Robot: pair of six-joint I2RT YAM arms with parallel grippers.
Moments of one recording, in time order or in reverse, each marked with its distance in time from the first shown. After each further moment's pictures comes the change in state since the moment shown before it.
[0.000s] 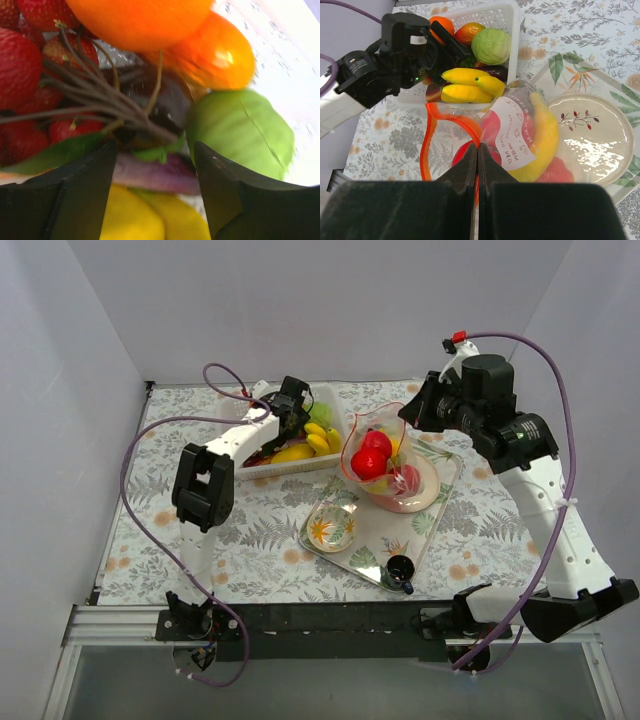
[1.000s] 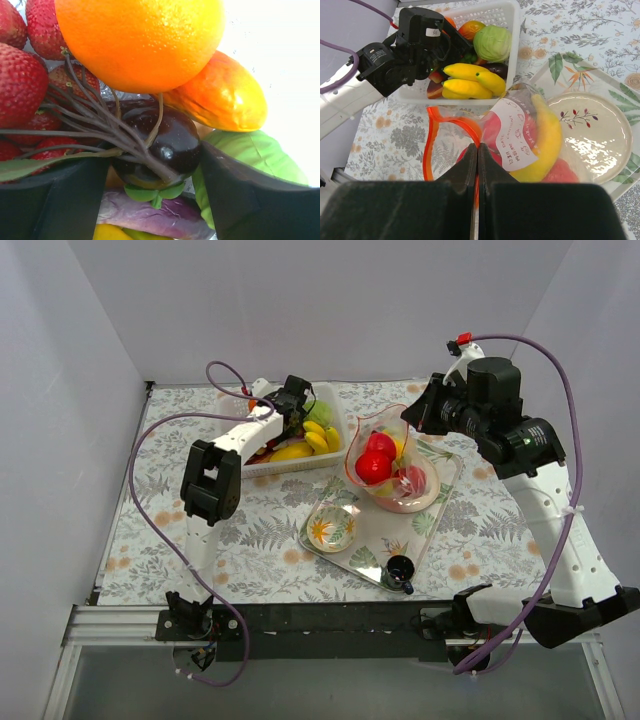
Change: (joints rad) left arm 0.012 0.133 0.130 -0.023 -0.143 -0.024; right arm 0.002 -0.035 0.000 -0.021 0.002 -0.003
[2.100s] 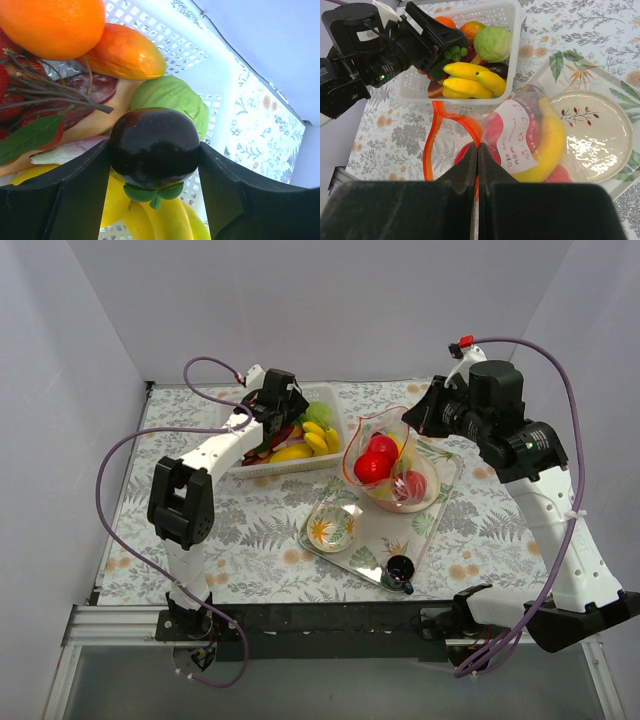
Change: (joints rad) left arm 0.008 -0.312 -0.276 0.254 0.245 0.154; right arm 0.002 -0.022 -0.019 0.001 0.000 0.005
